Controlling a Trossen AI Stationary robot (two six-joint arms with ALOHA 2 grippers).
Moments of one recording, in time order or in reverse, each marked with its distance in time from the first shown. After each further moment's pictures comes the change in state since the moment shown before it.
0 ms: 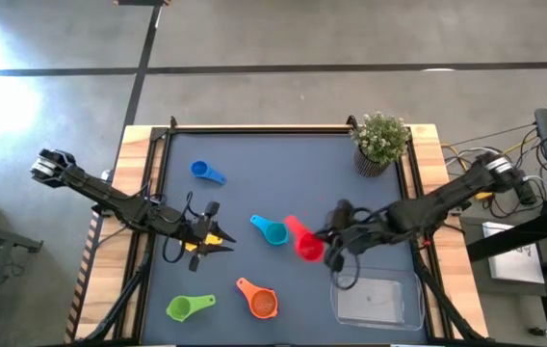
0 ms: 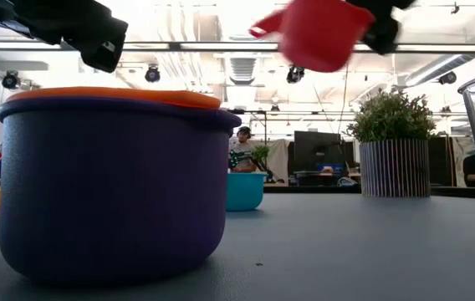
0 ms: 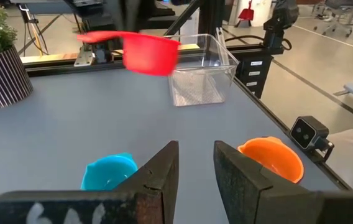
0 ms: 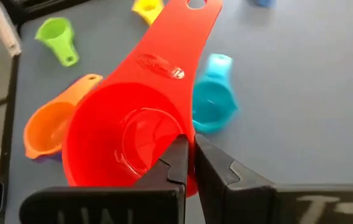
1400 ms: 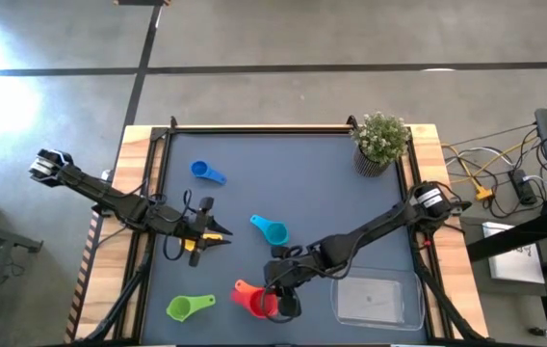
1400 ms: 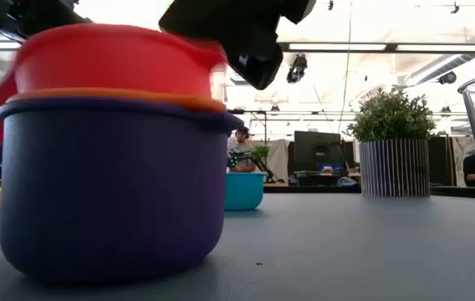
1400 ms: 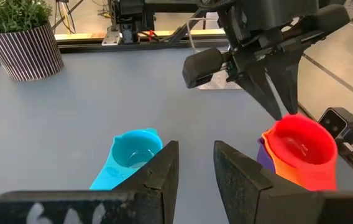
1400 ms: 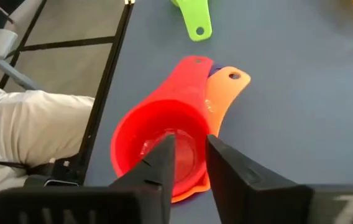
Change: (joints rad) left arm 0.000 -0.066 -0.016 -0.114 -0.098 -0.054; right arm -0.016 0.584 0.390 0.273 -0.415 -0.234
